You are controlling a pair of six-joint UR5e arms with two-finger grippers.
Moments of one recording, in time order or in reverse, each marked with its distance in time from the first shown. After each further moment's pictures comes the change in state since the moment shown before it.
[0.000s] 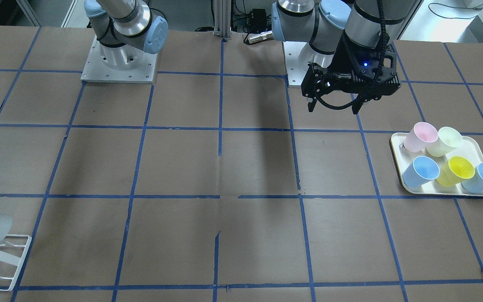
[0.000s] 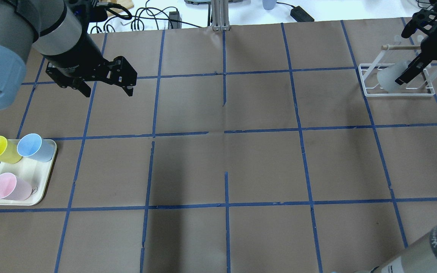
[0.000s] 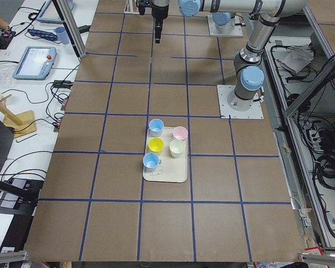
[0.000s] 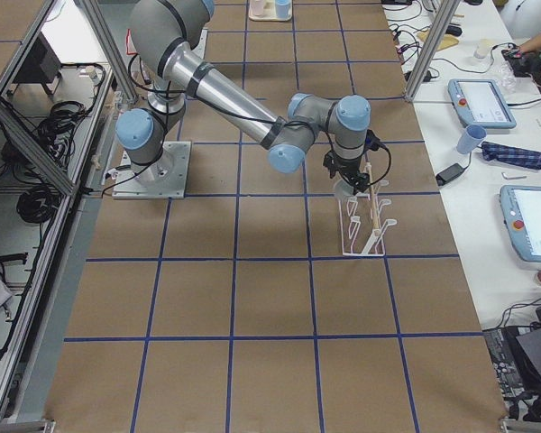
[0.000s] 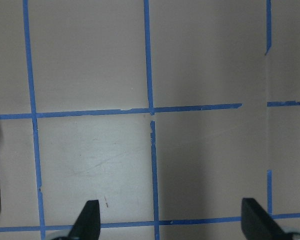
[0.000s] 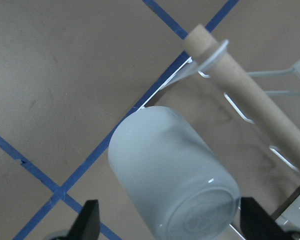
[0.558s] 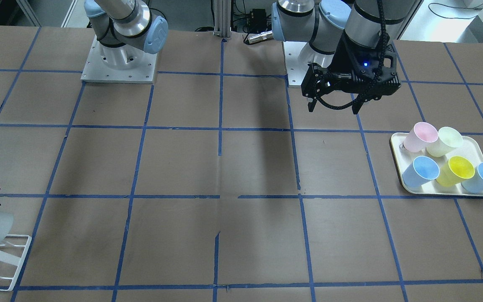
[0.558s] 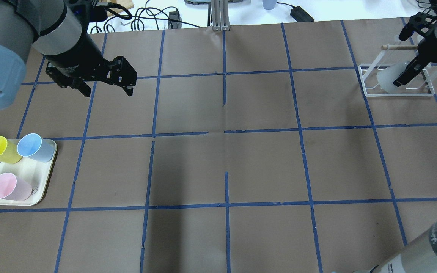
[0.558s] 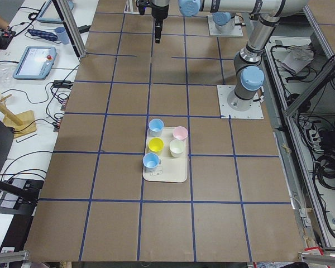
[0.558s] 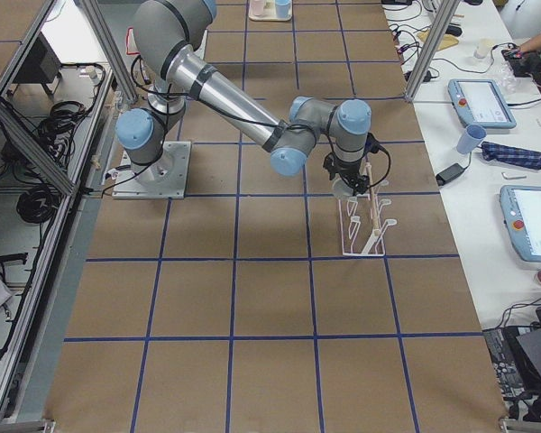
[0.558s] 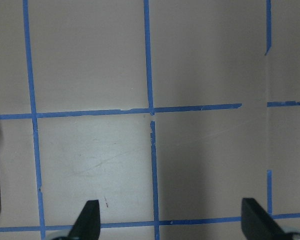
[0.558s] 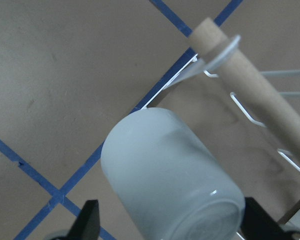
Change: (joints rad) left arm 0.000 0.000 0.000 0.000 0.001 0.000; right arm 0.001 0.017 -0.001 -0.004 0.001 -0.002
